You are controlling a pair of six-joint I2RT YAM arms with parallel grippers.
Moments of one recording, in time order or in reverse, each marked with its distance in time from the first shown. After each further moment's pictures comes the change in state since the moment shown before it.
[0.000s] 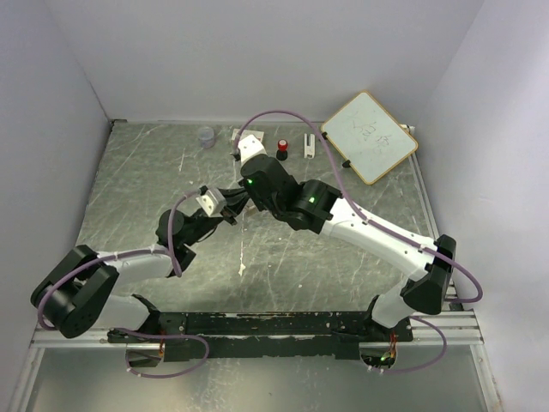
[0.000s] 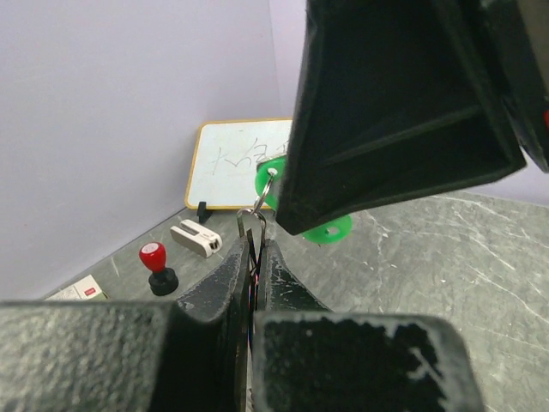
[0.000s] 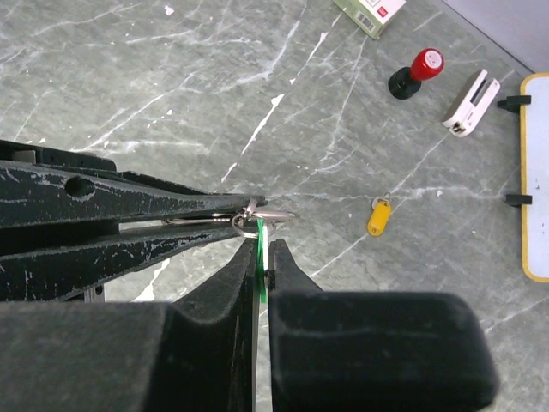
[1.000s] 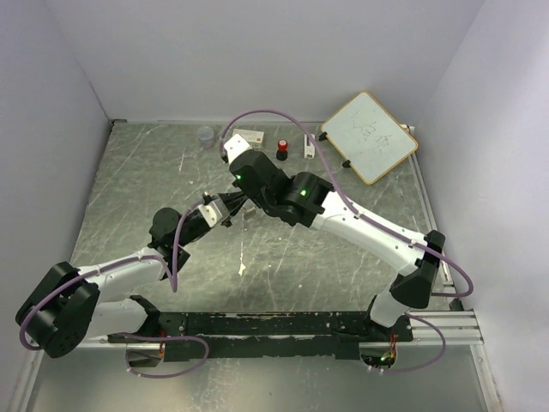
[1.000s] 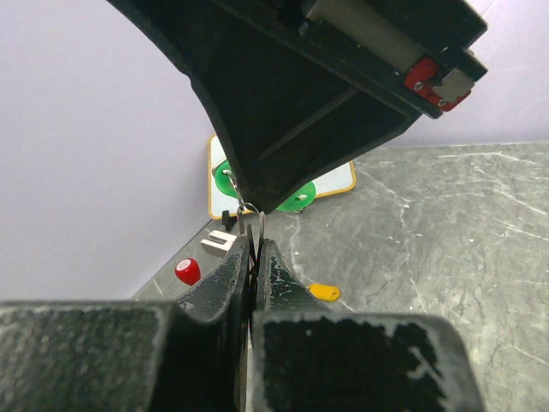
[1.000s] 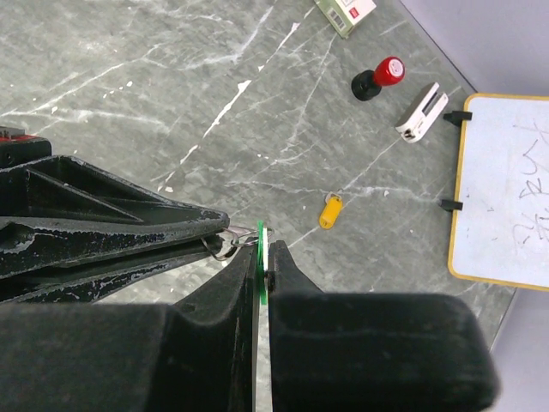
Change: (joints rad) left arm -0.002 -0.138 0.005 -0.184 0.118 0.213; right arm 0.016 0.082 0.153 -0.146 0.061 -0.129
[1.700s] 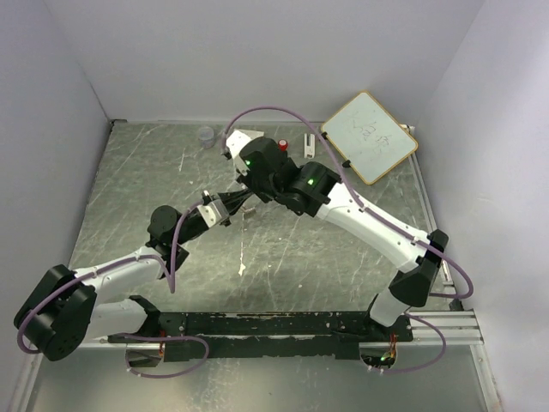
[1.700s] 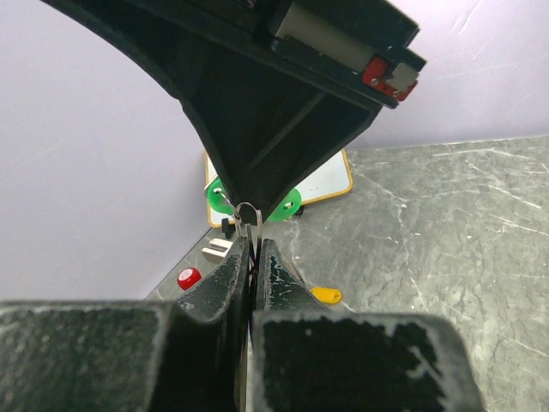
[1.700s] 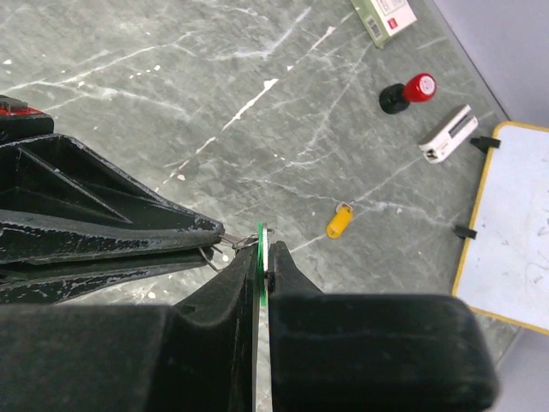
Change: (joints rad) left arm 0.011 -0.021 0.021 -0.035 0.050 0.028; right arm -0.071 0.012 0.046 -0.035 -0.179 -0.108
